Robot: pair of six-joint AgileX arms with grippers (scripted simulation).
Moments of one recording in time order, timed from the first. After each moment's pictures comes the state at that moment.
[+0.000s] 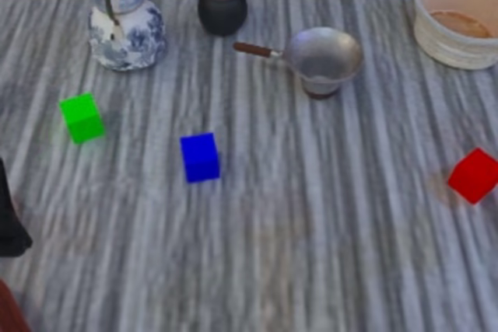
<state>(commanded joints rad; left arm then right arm) 0.00 0.00 0.00 0.00 0.00 0.00 0.08 1.22 0.90 -0.68 0.00 -0.35</state>
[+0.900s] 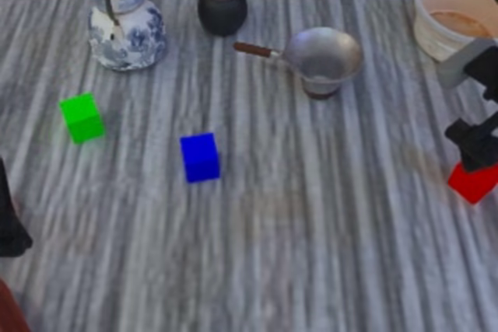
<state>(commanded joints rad) 0.00 0.00 0.00 0.00 0.00 0.00 0.12 1.96 1.46 -1.08 0.00 -0.56</state>
